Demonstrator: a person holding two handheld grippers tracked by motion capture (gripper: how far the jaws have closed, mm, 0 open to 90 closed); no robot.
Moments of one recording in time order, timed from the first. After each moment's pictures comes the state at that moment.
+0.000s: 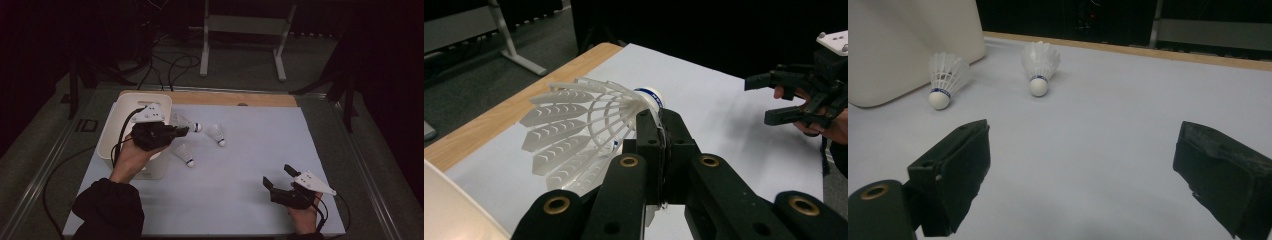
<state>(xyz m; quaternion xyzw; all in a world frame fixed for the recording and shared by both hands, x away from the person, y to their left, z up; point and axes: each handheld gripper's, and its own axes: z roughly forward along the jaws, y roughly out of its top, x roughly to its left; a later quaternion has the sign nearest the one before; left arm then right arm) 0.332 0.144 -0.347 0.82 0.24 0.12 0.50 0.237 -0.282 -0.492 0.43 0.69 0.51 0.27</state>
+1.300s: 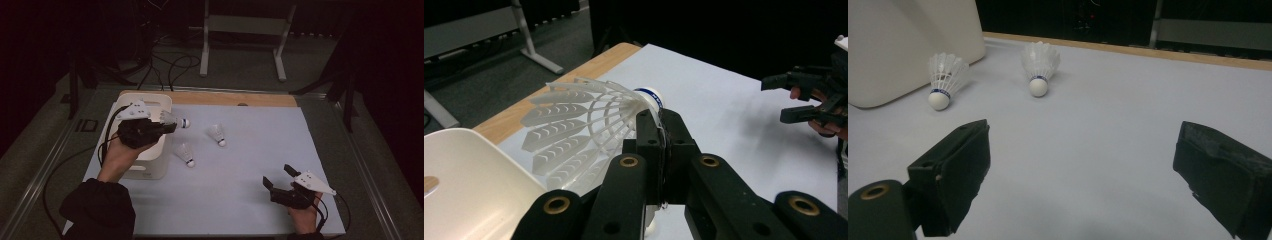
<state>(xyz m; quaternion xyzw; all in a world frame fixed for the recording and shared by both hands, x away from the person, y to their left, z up) 0.331 0.174 -0.341 0.81 0.26 0.14 0.50 0.237 -0.282 -0.492 0.43 0.69 0.51 0.27</state>
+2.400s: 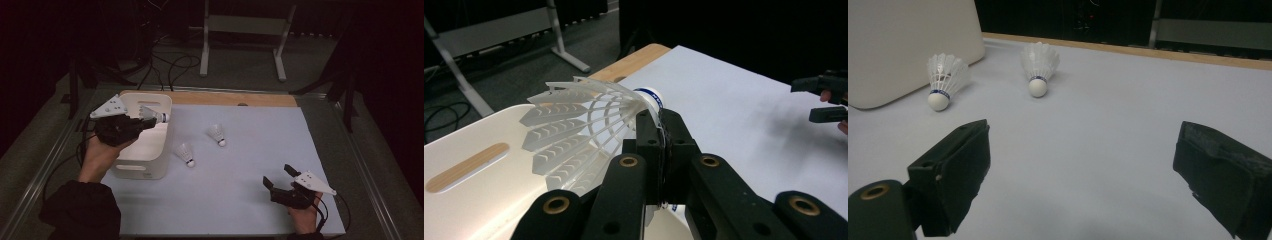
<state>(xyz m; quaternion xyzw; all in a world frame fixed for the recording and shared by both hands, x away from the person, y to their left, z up) 0.328 0.217 -0.333 0.80 0.30 0.17 0.50 0.237 -0.282 -0.492 0.43 0.69 0.52 0.27</state>
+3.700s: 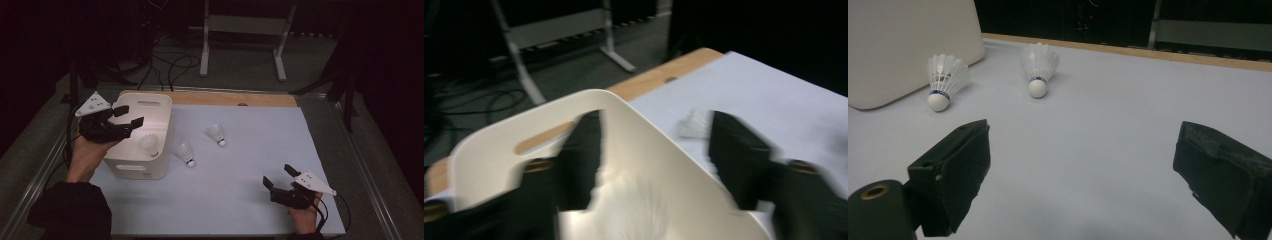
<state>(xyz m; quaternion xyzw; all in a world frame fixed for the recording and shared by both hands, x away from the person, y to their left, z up) 0.330 0.245 -0.335 0.76 0.38 0.23 0.48 0.237 -0.282 -0.491 0.43 0.69 0.51 0.27</state>
